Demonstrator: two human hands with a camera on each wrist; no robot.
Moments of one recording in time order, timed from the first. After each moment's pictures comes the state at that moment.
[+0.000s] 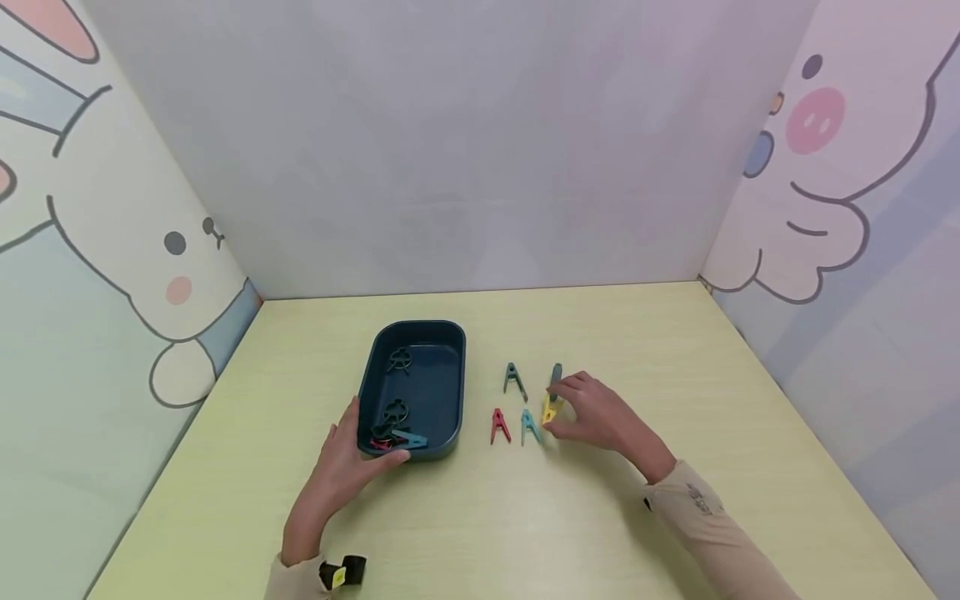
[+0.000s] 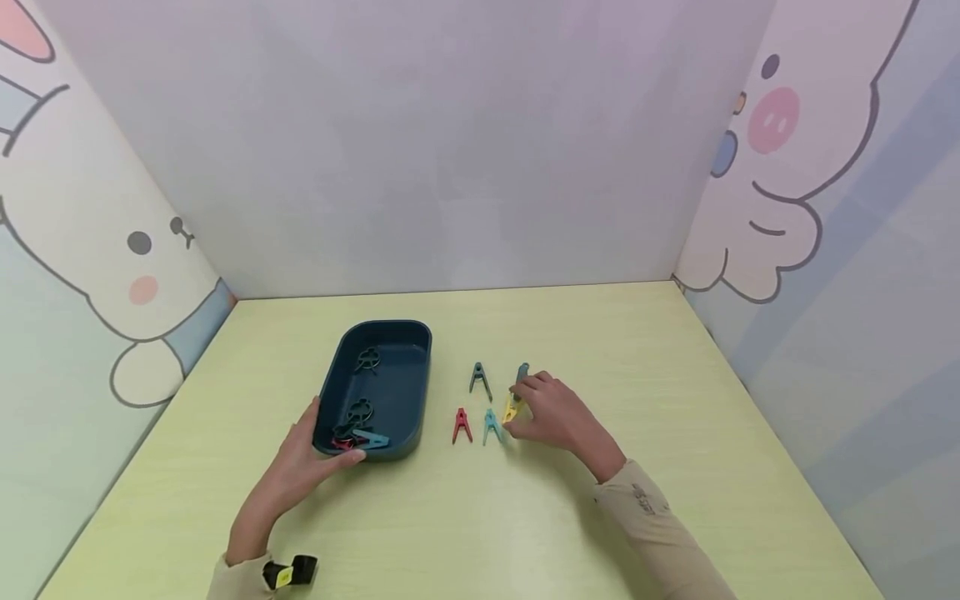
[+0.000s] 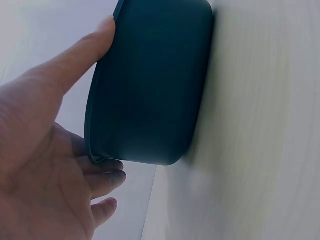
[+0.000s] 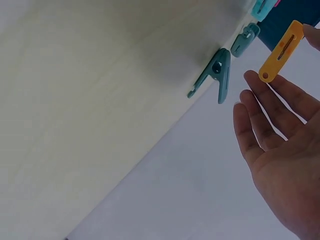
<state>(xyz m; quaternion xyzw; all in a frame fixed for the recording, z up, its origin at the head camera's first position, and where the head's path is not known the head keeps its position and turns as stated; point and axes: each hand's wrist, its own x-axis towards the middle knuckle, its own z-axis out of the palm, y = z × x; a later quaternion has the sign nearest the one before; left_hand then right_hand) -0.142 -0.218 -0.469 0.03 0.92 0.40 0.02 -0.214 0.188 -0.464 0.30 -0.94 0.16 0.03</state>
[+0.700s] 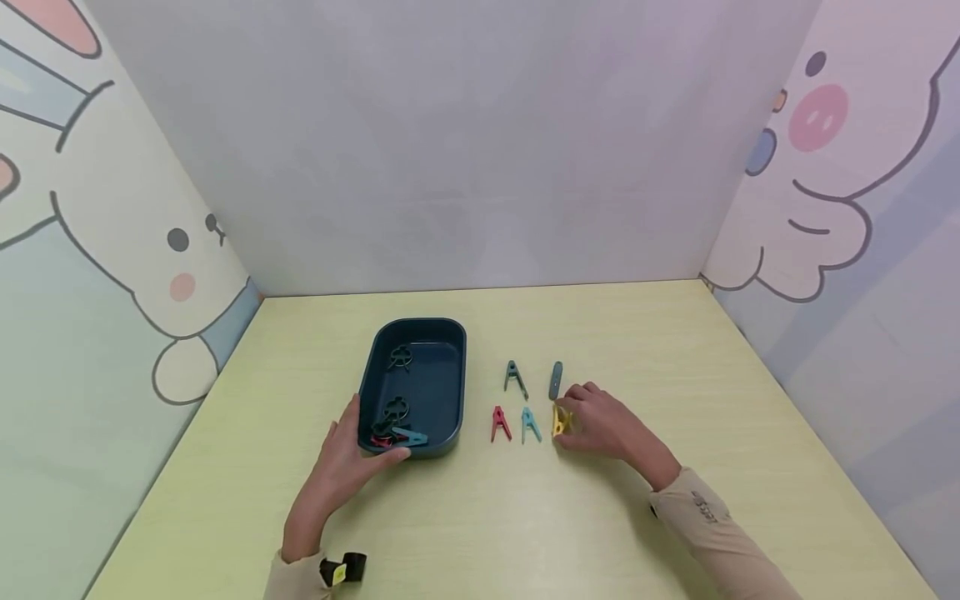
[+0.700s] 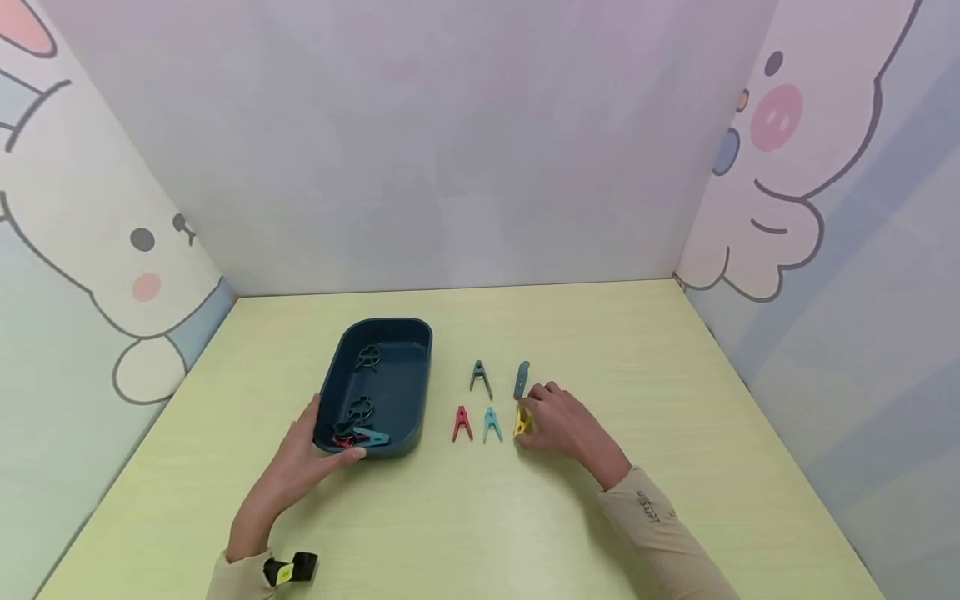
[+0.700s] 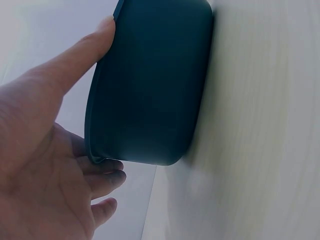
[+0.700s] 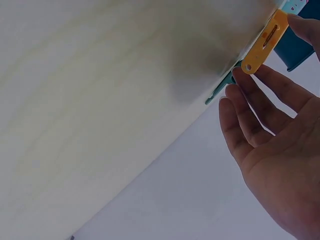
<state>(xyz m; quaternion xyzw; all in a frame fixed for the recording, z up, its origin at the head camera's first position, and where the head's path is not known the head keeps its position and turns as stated) -0.141 -0.216 -0.468 0.03 0.92 0.39 0.03 -0.206 0.197 -0.479 0.30 -0.94 0.12 0.02</state>
